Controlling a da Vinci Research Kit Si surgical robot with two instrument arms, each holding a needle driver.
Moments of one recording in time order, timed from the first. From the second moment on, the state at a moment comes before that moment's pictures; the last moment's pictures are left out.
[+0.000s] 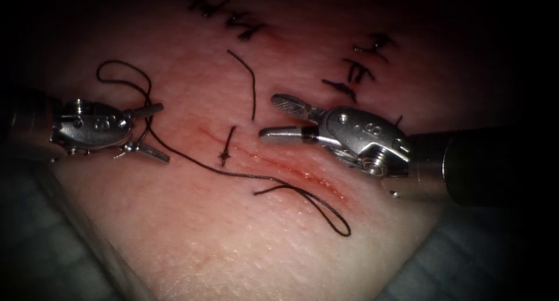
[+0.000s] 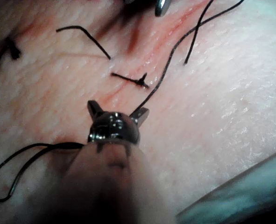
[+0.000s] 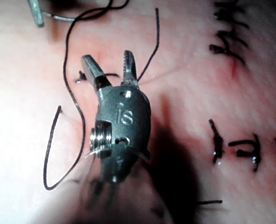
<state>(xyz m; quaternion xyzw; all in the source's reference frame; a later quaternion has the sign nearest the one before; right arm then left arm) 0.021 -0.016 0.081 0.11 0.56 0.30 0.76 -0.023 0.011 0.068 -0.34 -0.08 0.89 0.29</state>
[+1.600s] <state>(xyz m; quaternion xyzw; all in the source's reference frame) 0.021 -0.016 0.080 0.11 0.56 0.30 0.76 -0.030 0.009 0.070 -0.22 -0.23 0.94 0.14</state>
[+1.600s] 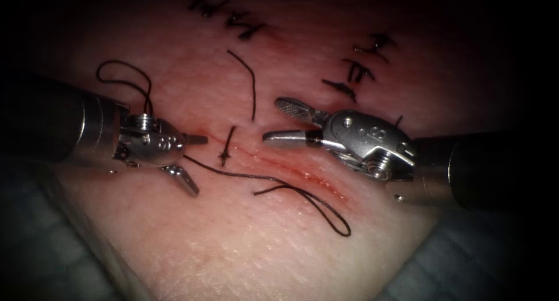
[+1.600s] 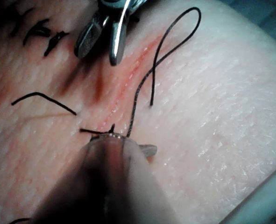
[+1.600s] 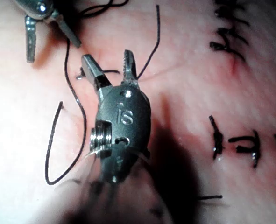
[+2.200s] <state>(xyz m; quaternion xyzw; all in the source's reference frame) 0.021 -0.017 0.080 0.11 0.57 0.29 0.76 -0.032 0.009 0.073 -0.19 -0.26 0.94 0.13</state>
